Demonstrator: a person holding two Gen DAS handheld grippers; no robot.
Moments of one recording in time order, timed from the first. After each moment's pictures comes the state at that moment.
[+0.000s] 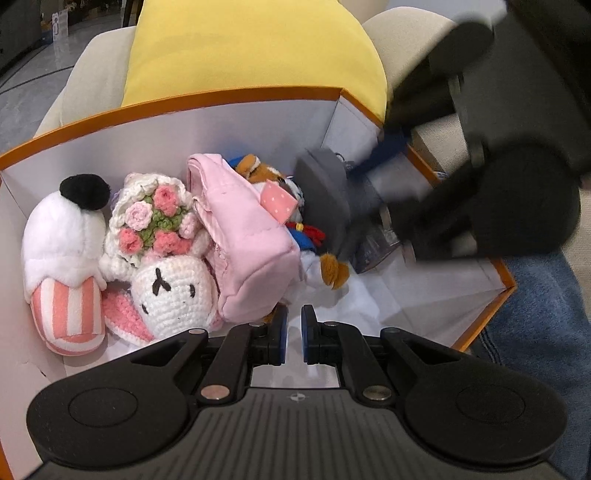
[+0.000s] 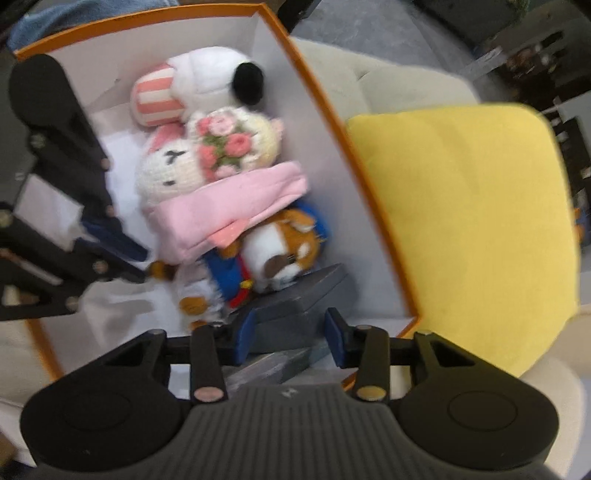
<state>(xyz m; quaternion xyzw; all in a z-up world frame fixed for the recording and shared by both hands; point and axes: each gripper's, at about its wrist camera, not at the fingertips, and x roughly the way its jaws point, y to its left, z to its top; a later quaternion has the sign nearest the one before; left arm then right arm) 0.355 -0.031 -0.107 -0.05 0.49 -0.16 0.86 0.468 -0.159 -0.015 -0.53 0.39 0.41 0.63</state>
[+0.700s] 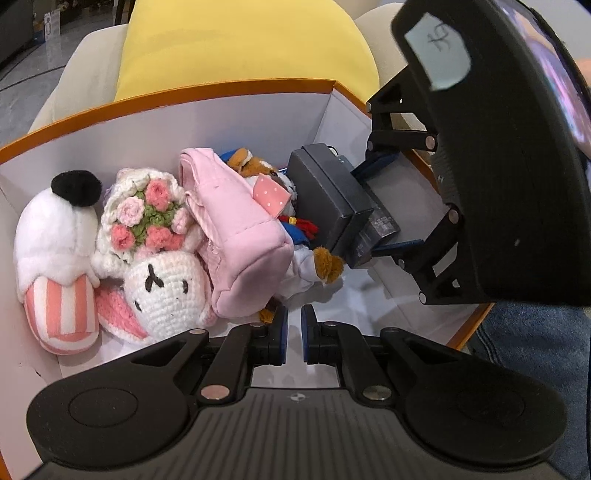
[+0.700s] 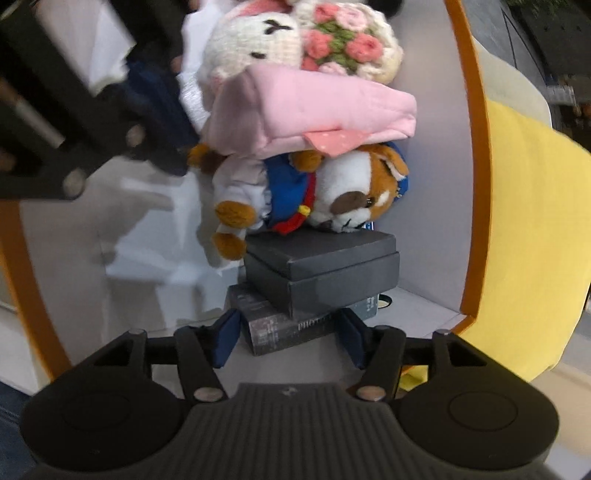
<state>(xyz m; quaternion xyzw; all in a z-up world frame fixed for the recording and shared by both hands) 0.351 -0.035 -0.109 -0.05 0.49 -0.17 0.85 0.446 -0.158 -0.062 -0.69 0.36 0.37 0.51</state>
